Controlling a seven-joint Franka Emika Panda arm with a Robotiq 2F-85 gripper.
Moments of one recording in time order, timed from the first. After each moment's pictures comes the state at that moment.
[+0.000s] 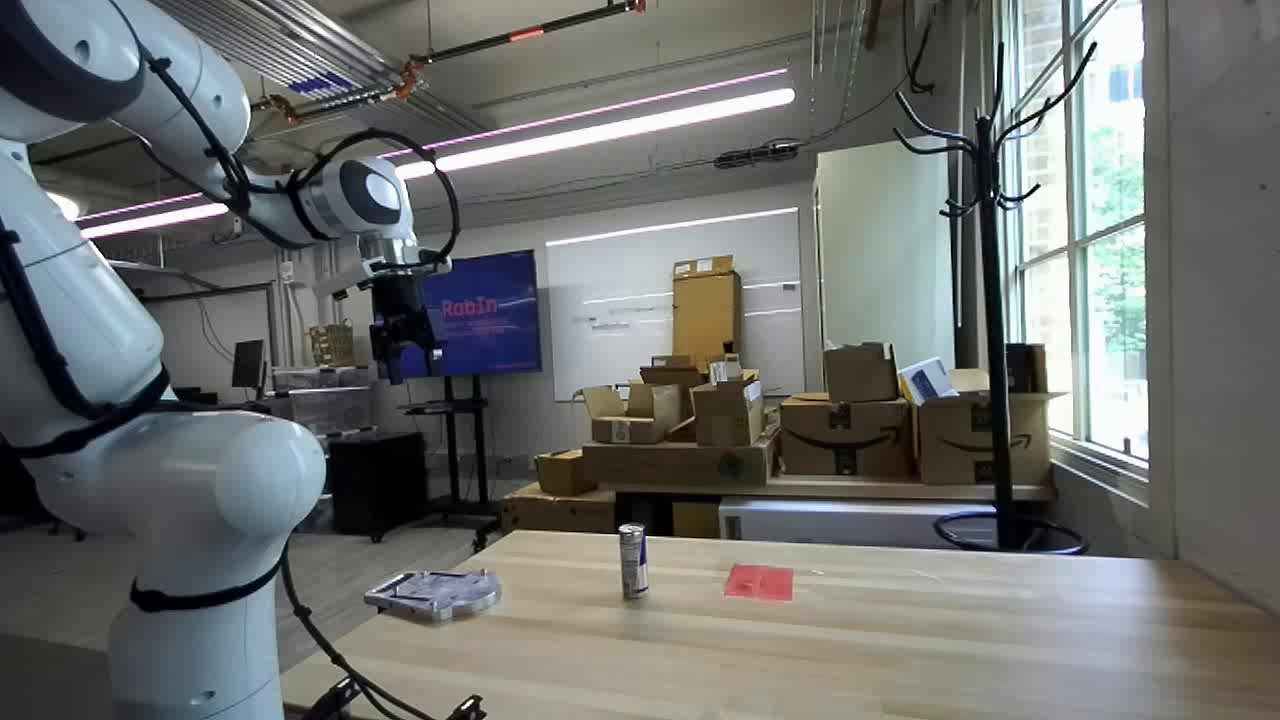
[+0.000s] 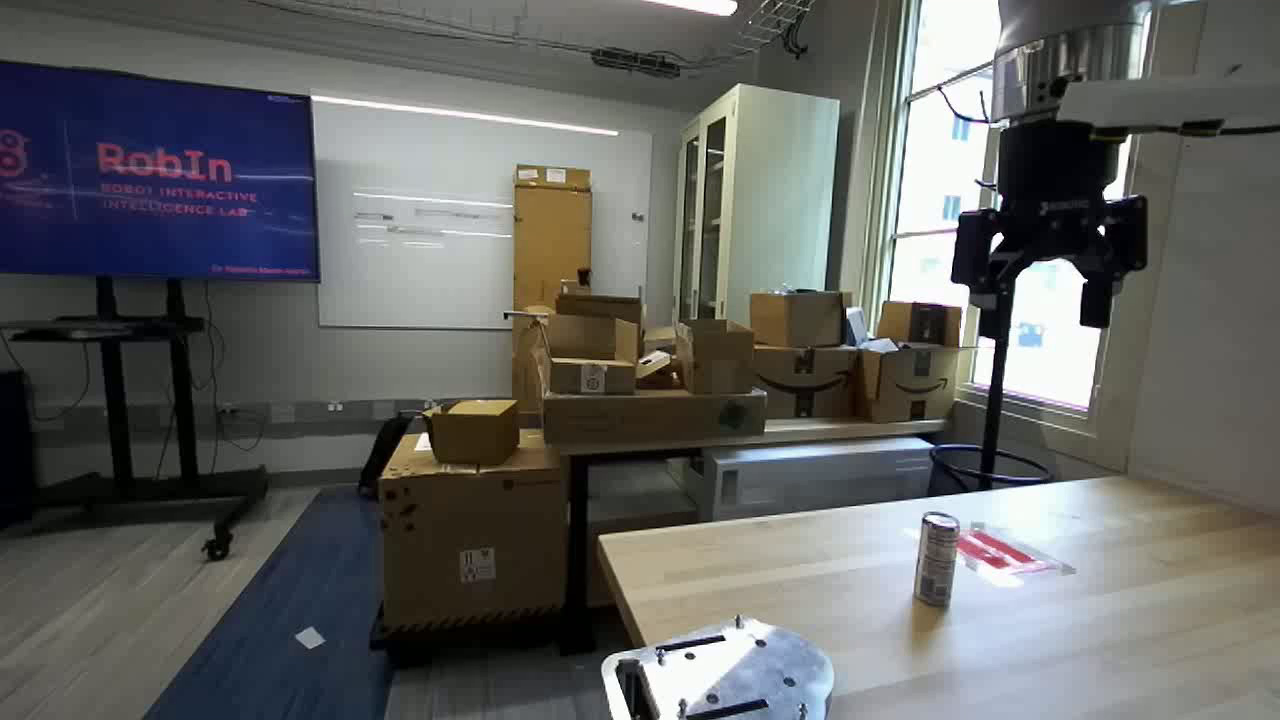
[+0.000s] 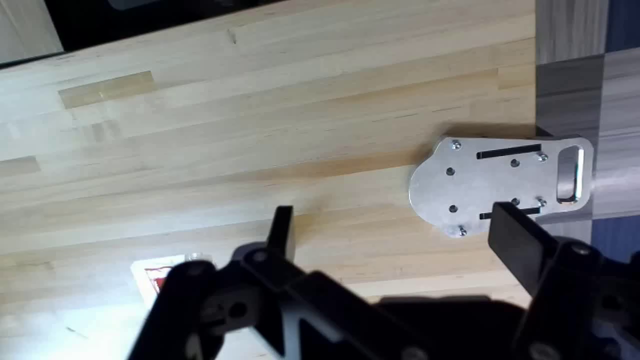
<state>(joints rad) 0.00 -0.57 0.22 -2.29 -0.04 1.74 0.33</state>
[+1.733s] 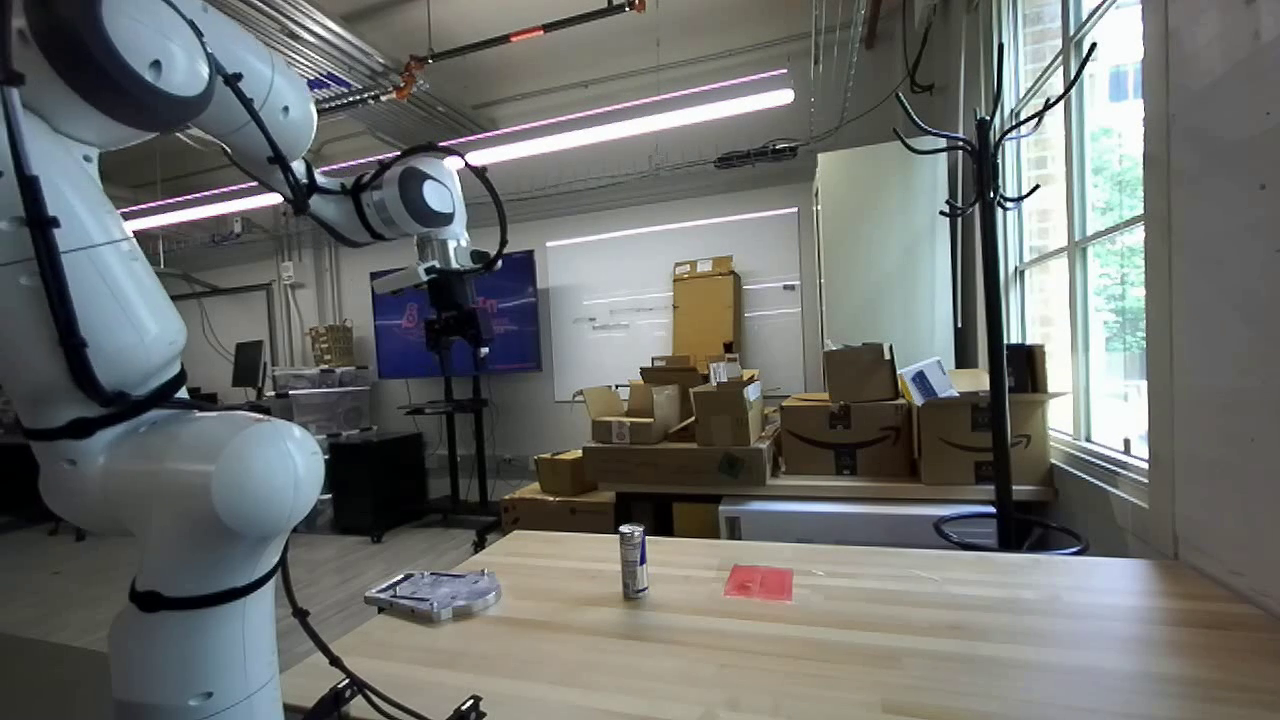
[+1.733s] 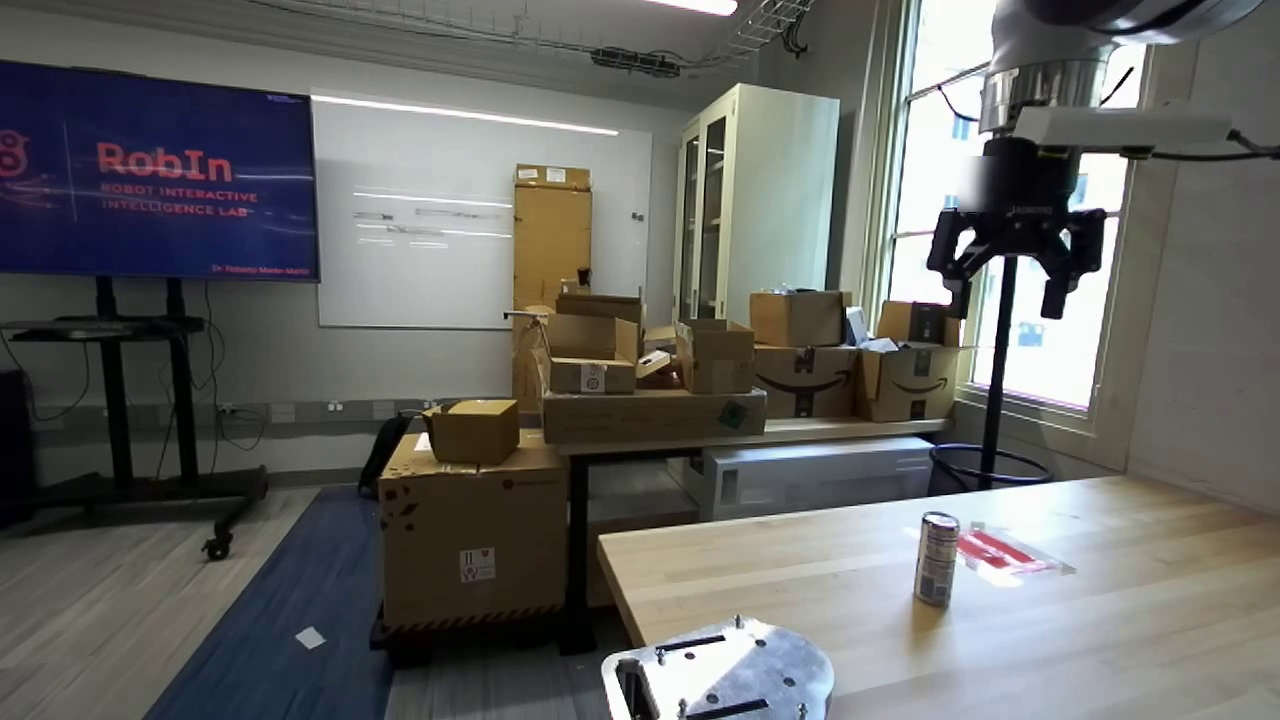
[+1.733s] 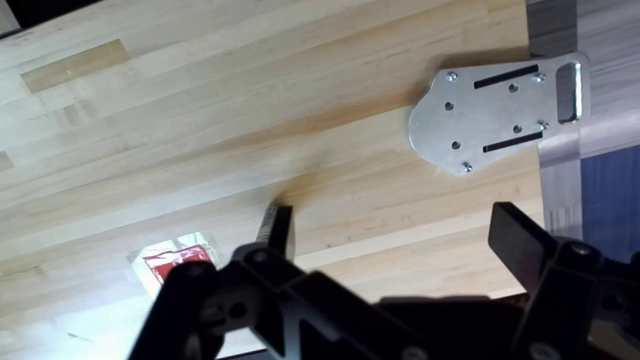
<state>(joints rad) -0.02 -0.42 0.10 -2.18 -0.04 1.84 0.33</state>
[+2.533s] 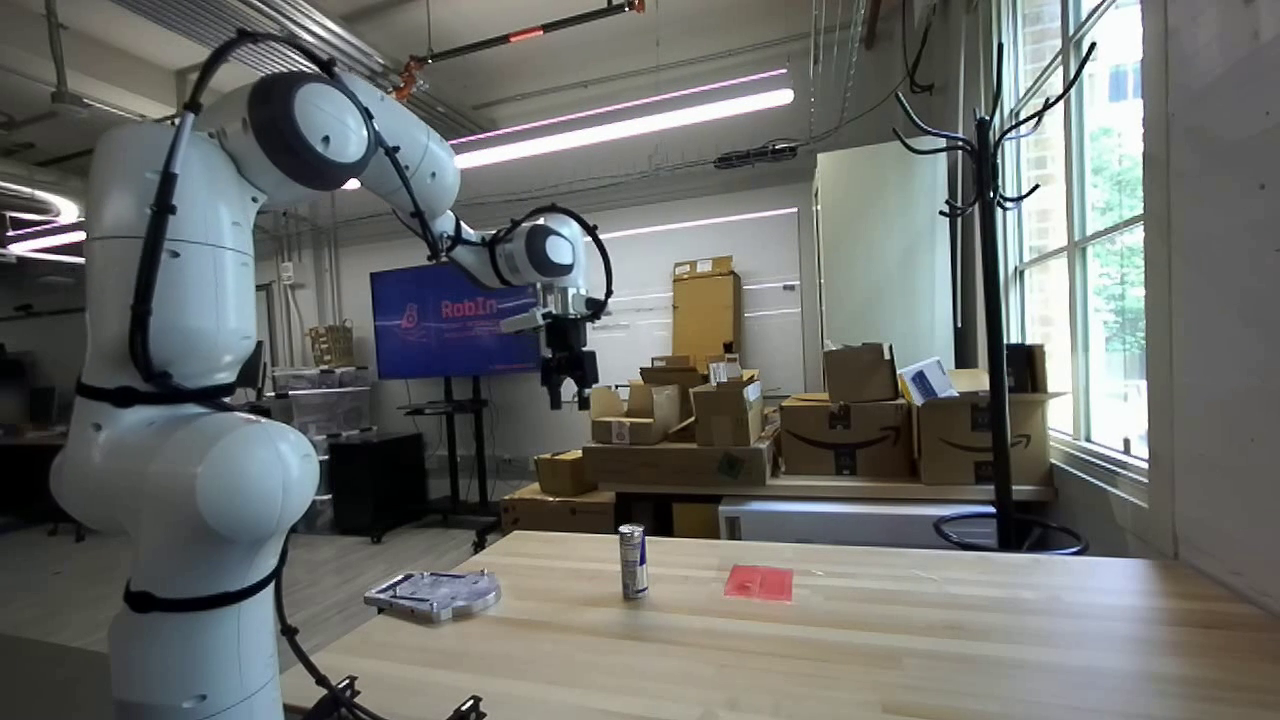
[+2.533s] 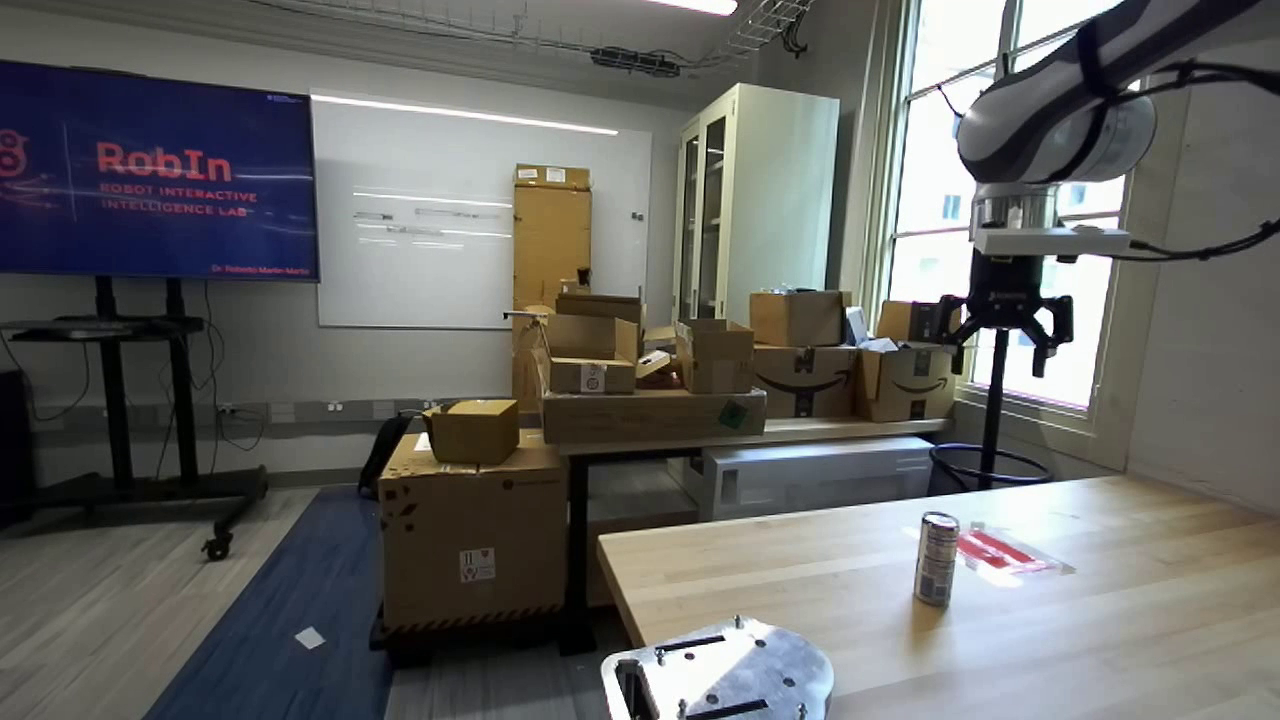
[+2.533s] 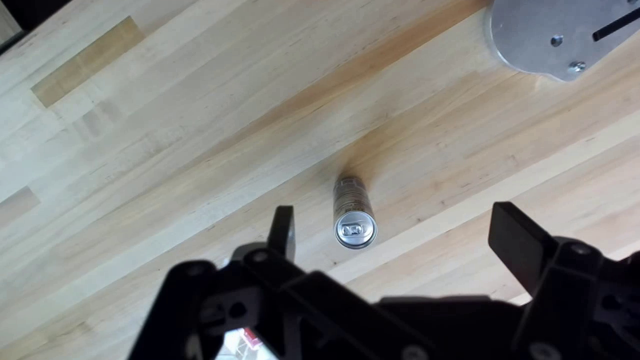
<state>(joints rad) -0.09 0.05 -0.10 -1.86 -0.03 1.88 0.30</state>
